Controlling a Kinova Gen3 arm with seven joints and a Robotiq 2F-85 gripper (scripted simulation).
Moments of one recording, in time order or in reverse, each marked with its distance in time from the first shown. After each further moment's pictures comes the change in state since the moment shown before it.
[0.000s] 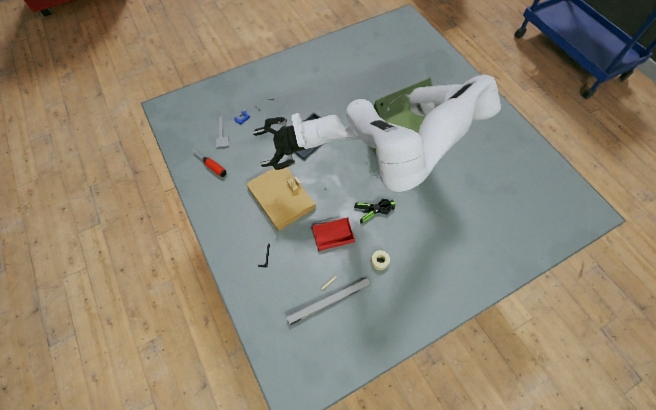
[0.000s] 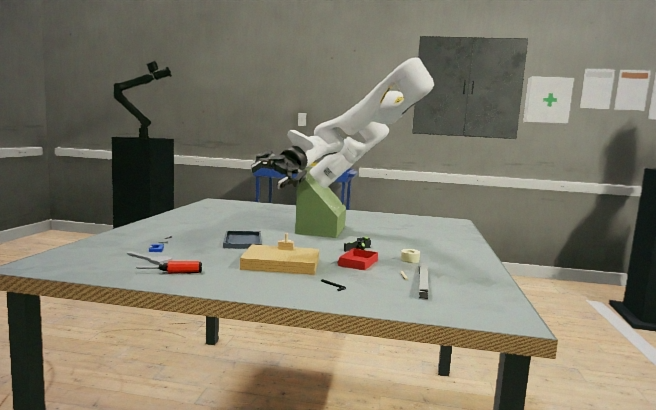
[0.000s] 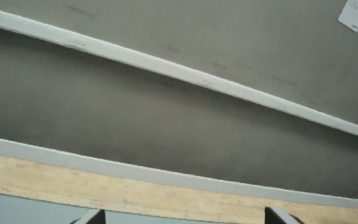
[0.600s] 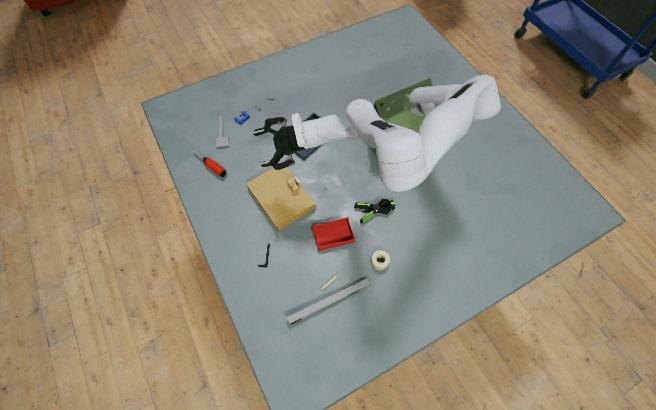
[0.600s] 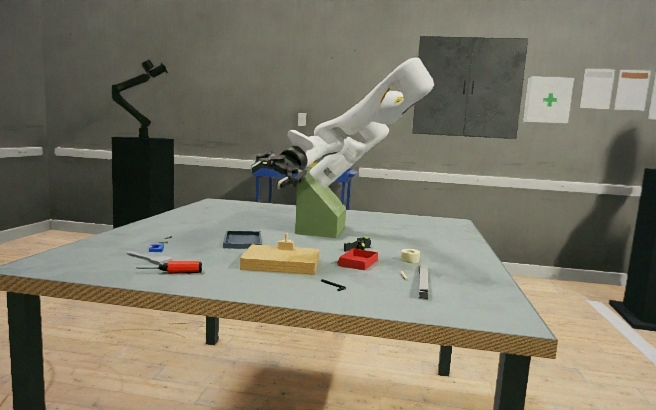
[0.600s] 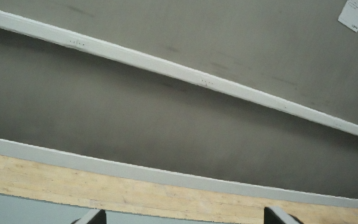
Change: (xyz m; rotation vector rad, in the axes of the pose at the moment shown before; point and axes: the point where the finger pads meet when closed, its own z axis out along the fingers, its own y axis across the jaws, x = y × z) arm 0.000 0.000 0.000 0.000 0.000 0.000
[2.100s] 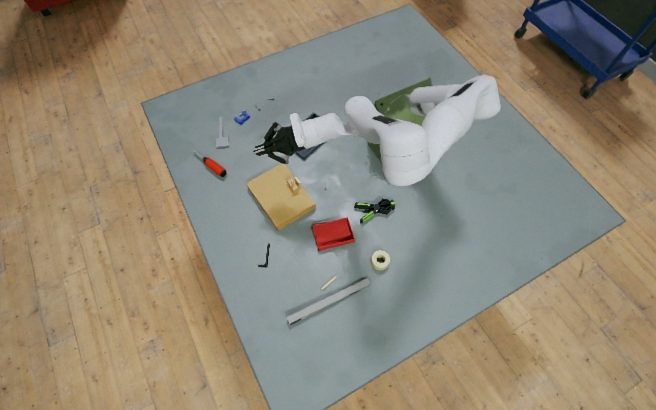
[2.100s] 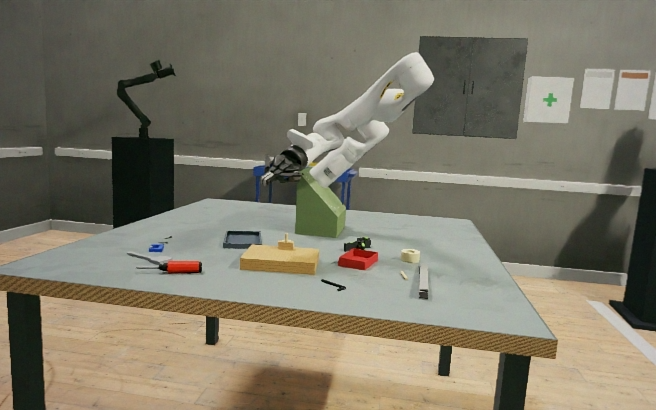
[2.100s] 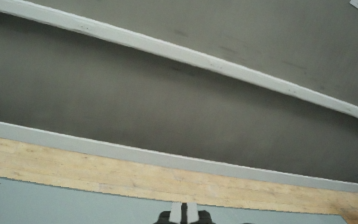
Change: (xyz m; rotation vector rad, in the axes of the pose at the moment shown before) arm -0.006 -0.004 -0.001 0.031 -0.055 -0.002
